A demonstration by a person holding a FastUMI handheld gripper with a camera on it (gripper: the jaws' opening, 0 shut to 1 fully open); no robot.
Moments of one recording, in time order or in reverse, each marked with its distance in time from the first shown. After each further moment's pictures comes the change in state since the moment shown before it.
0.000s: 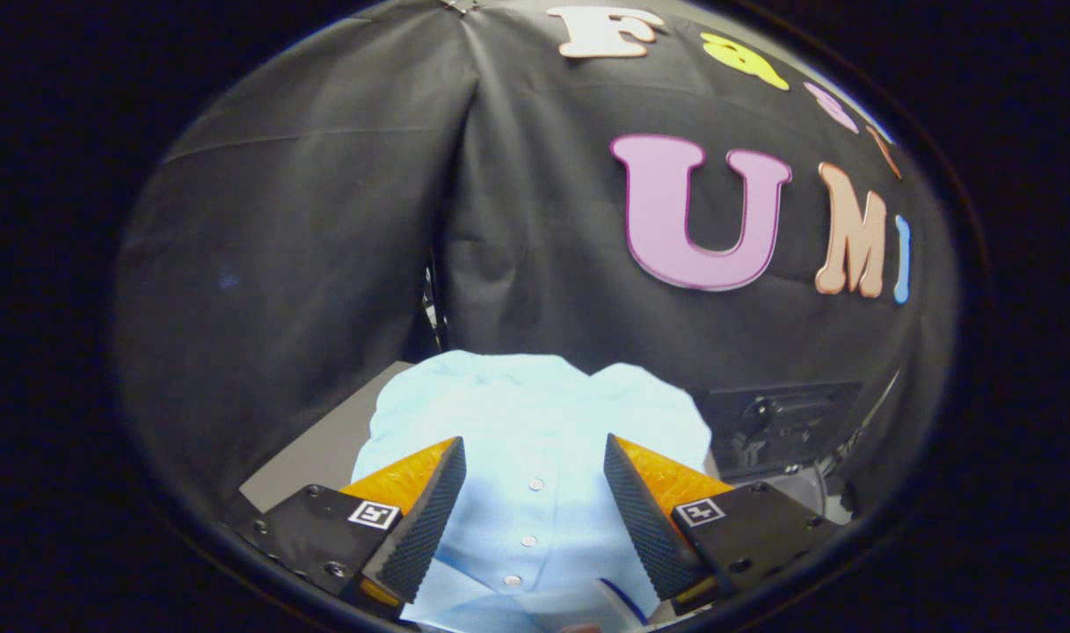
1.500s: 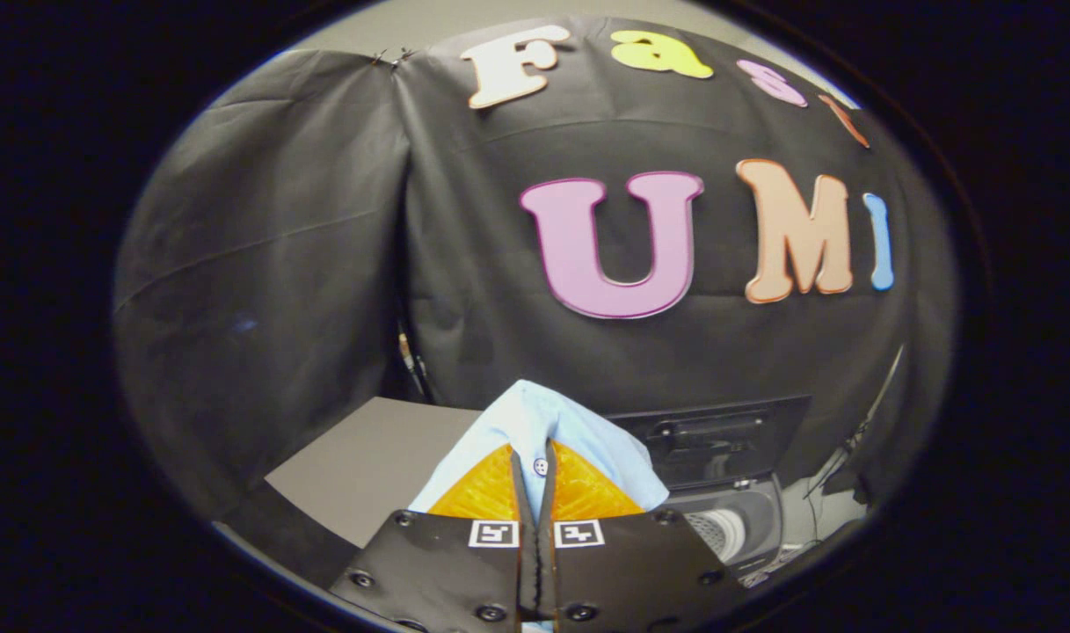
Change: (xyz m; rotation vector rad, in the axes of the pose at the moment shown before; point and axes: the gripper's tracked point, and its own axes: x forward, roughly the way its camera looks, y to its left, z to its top) arm -0.106 -0.182 0.059 0.093 -0.194 0.011
